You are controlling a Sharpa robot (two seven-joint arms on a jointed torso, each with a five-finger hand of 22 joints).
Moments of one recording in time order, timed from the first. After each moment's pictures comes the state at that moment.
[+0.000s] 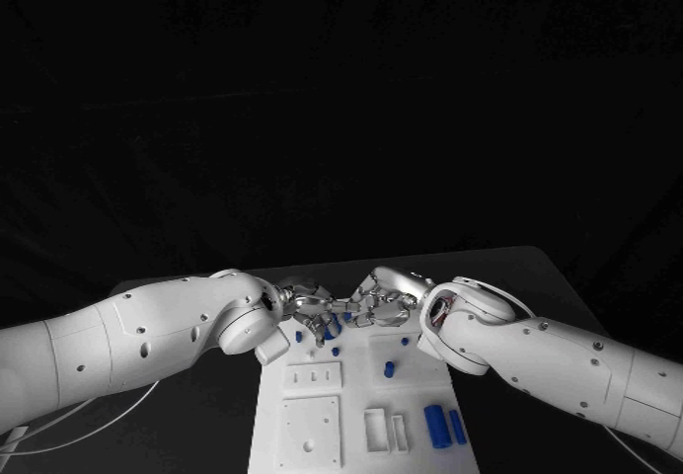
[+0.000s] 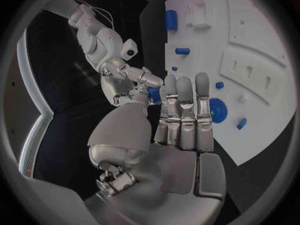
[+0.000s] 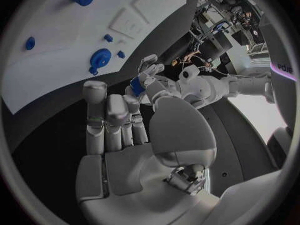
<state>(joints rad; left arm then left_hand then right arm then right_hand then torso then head) 1.43 -0.59 -0.22 1.30 -0.47 -0.03 -0.20 1.09 0.06 0.02 0.11 0.17 0.96 0.01 0.50 0.87 1.32 -0.02 0.48 0.25 1.20 -0.06 0.99 0.43 0.04 1.08 -0.08 0.59 0.83 1.13 -0.63 0.14 1.39 -1.37 -0.21 -0.03 1.25 -0.03 0.20 -0.15 0.35 1.19 0.07 0.06 0.06 1.24 -0.02 1.03 1.11 1.44 -0.08 1.05 1.17 0.08 1.47 -0.10 0.62 1.31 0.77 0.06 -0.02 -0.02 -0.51</state>
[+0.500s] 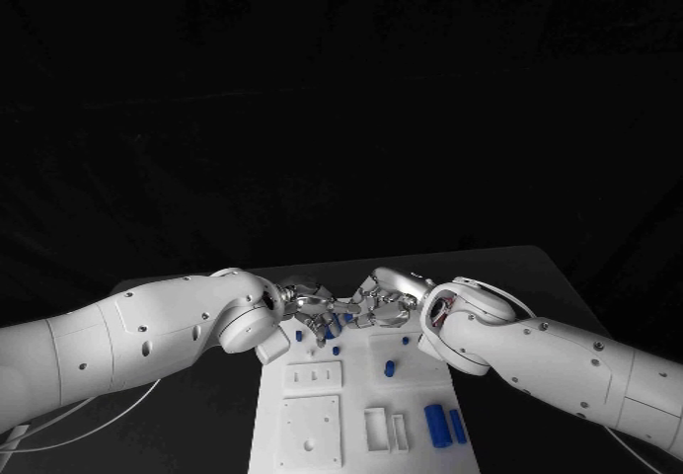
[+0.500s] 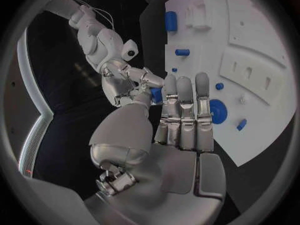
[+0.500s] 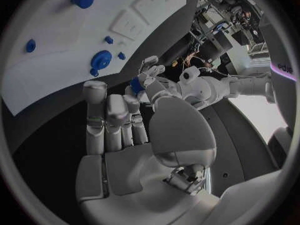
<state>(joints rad) 1.43 -0.58 -0.22 1.29 -0.47 -0.01 -0.20 1.14 0.12 0.09 0.05 0.26 0.95 0.02 0.47 0.85 1.32 -0.02 0.47 0.25 1.19 -0.06 0.99 0.43 0.04 1.08 -0.08 0.57 0.85 1.13 -0.63 0.14 1.39 -1.38 -0.20 -0.04 1.25 -0.03 0.20 -0.15 0.35 1.19 0.07 0.06 0.07 1.24 -0.02 1.03 1.11 1.44 -0.08 1.05 1.17 0.08 1.47 -0.10 0.62 1.31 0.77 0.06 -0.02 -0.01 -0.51</state>
